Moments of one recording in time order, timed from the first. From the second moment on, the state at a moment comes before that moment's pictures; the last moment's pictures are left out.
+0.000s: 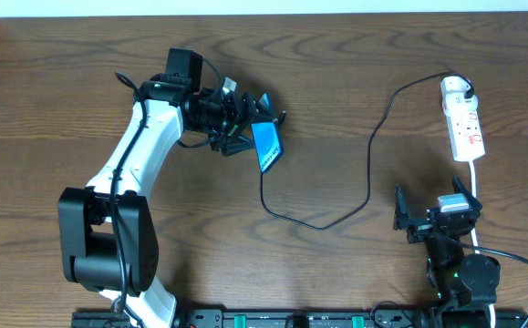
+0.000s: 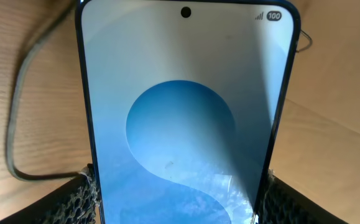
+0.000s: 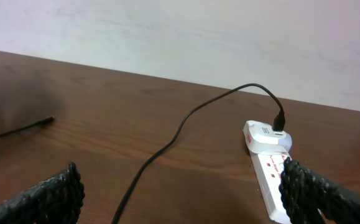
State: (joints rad) left arm -0.15 1.82 1.38 -0.82 0.92 -0.68; right arm 0.04 0.01 0.01 -0.07 -0.08 -0.11
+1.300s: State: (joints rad) left arm -0.15 1.82 1.38 -0.82 1.04 -1.26; right arm 0.04 0.01 0.01 -0.07 -0.08 -0.11
